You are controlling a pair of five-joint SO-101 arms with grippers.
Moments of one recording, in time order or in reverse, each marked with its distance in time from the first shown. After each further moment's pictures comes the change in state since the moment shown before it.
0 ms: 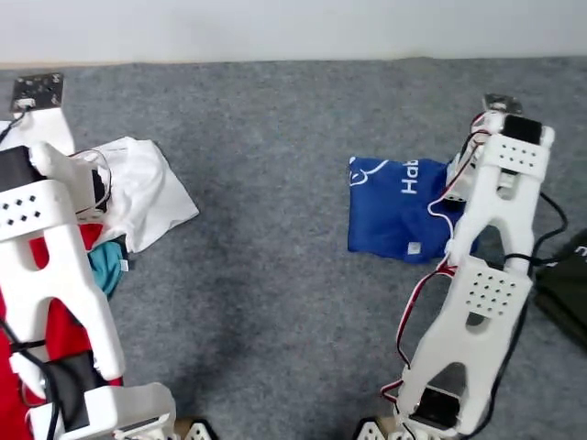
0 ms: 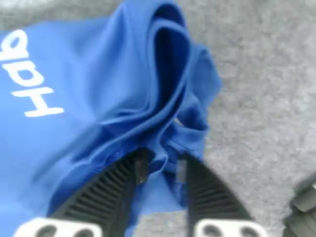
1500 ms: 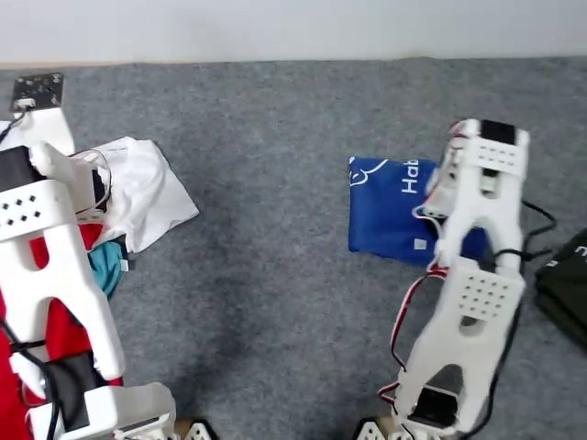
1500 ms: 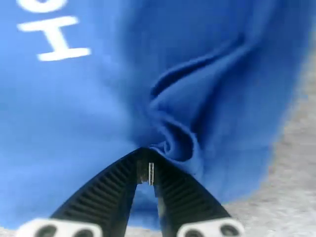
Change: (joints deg) left arm 0.0 0.0 0.0 0.0 0.0; right arm -3.8 -4.9 12.1 3.5 -3.4
